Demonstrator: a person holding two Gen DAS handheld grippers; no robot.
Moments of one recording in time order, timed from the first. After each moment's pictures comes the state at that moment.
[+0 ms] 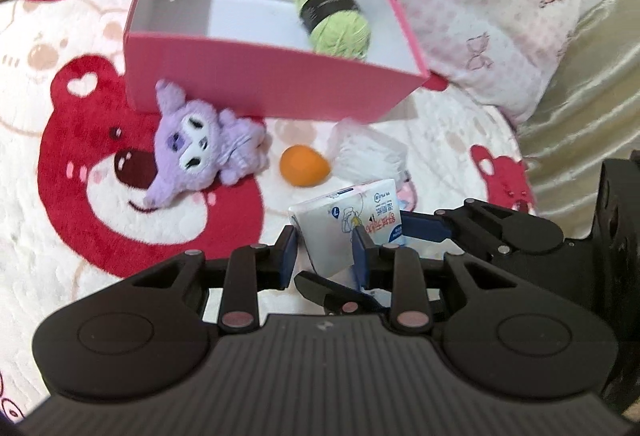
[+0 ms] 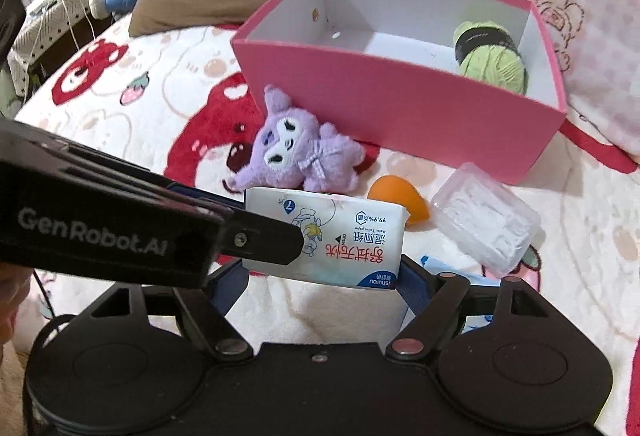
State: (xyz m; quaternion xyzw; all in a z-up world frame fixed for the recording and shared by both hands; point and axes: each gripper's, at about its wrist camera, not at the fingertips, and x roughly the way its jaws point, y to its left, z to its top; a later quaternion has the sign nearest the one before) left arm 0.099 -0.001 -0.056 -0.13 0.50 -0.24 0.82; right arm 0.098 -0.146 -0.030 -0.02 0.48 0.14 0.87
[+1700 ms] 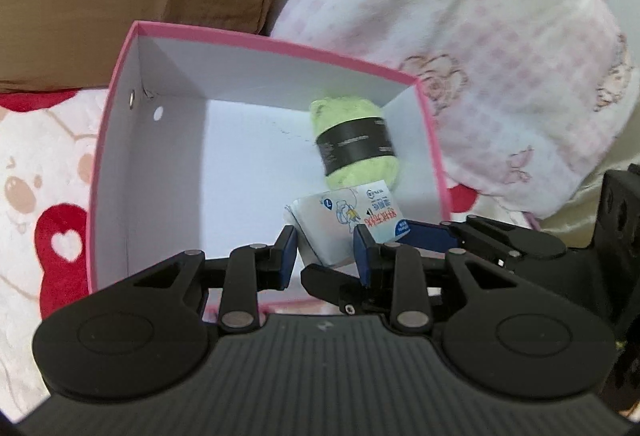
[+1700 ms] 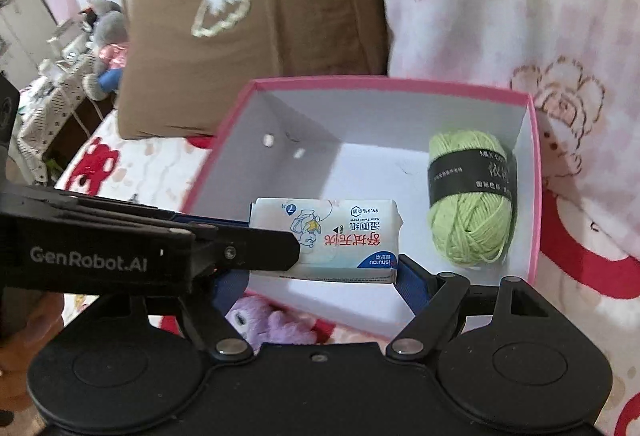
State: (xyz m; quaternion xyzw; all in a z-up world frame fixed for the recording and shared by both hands) left arm 0.275 -0.035 -0.026 -0.14 0.52 -0.19 0.82; right arm 0.262 -0.207 0.017 0.07 0.48 0.17 0.86
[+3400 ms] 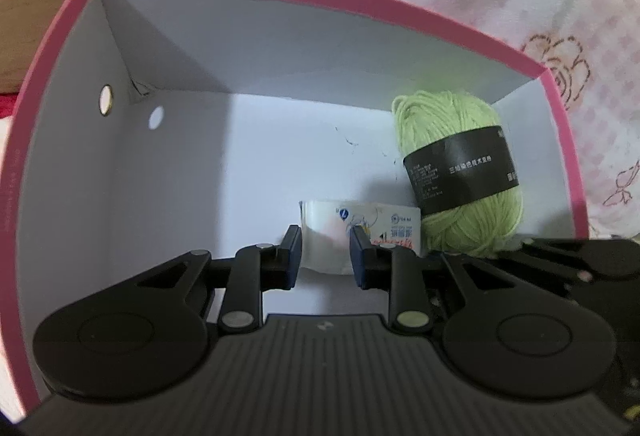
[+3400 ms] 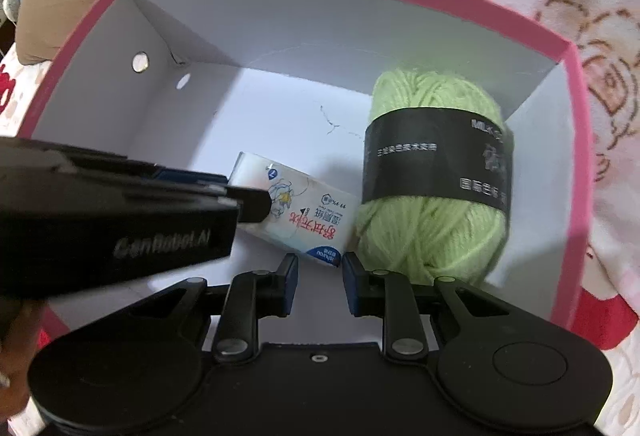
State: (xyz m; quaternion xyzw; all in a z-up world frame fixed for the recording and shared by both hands) left arm 0.342 -0.054 -0.111 -0.11 0.54 -0.13 0.83; right arm 0.335 -0.213 -0.055 -0.04 0.57 0.11 0.81
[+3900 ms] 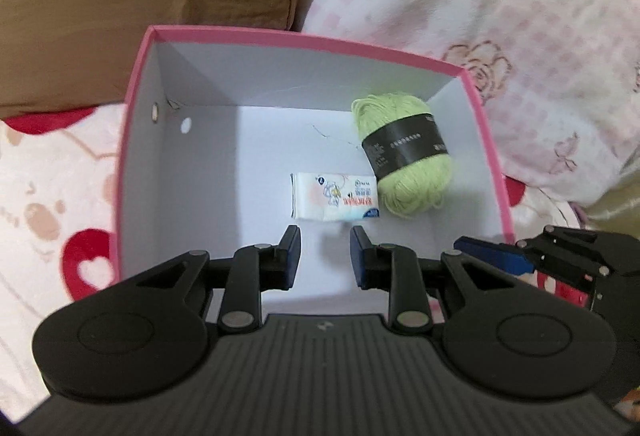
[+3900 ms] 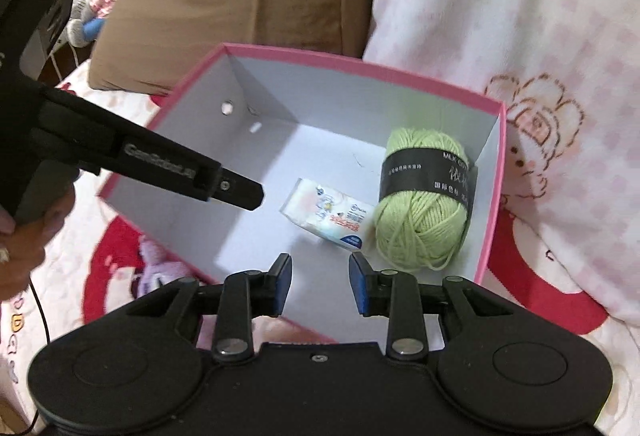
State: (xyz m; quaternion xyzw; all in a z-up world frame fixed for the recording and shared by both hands) left arm 0.291 -0.022 -0.038 -0.09 0.52 -0.17 0.83; right arm 0.253 -0.220 0.016 -0.04 0.46 0.16 0.87
